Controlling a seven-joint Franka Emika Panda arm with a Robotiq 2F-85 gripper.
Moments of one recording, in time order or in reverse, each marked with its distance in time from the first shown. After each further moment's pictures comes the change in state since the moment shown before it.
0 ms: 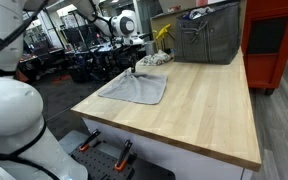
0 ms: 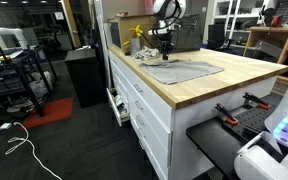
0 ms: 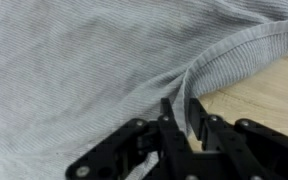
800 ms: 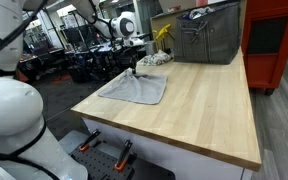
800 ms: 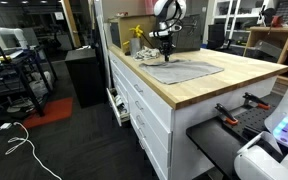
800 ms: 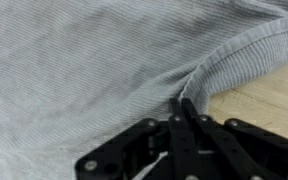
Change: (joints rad) arm 0.002 -0.003 0.000 -0.023 -0.036 0.010 0.000
